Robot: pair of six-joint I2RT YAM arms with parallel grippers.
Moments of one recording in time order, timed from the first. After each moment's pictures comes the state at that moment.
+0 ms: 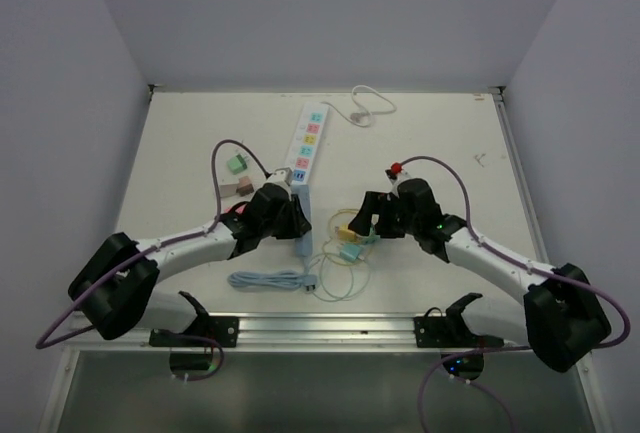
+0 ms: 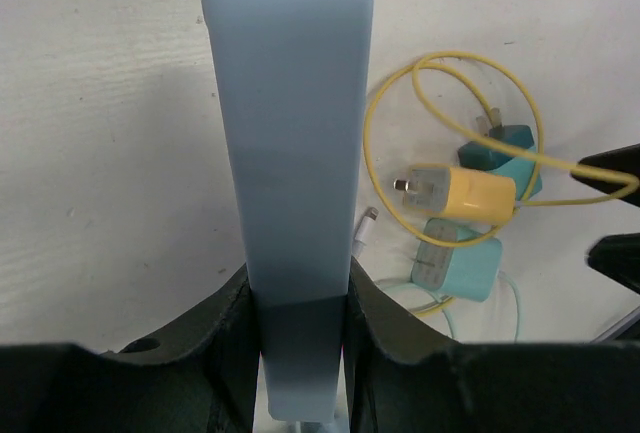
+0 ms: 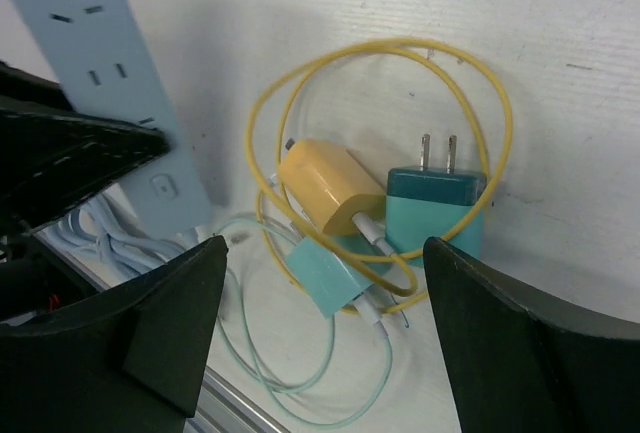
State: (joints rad) left arm -0.72 1.33 0.62 -0.01 -0.03 -0.73; right arm 0.55 1.20 0.56 -0.06 -0.21 0.63
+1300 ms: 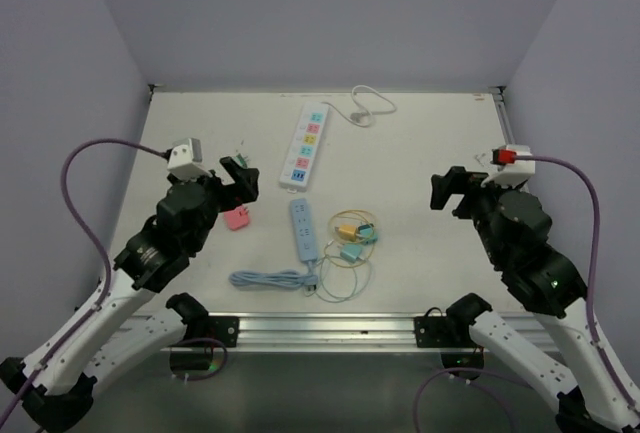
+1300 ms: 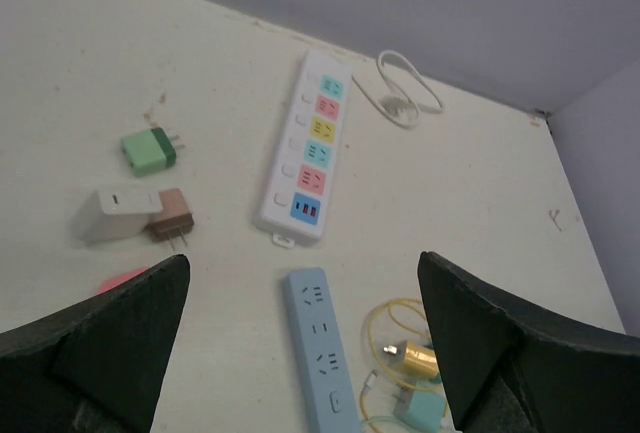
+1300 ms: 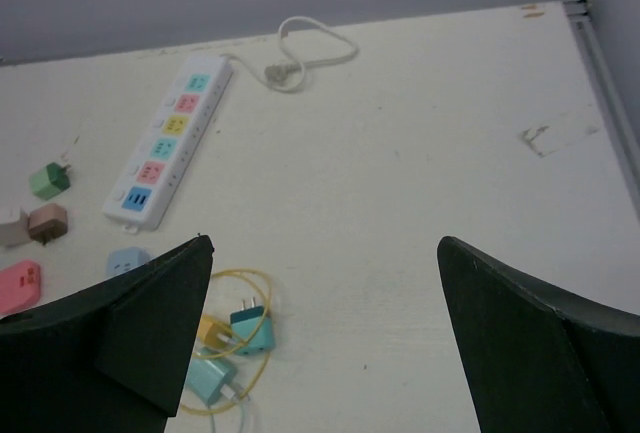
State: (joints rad) left arm -0.65 0.72 0.82 -0.38 -0.46 -0.61; right arm 0.55 0.60 0.99 -0.63 0.45 0.29
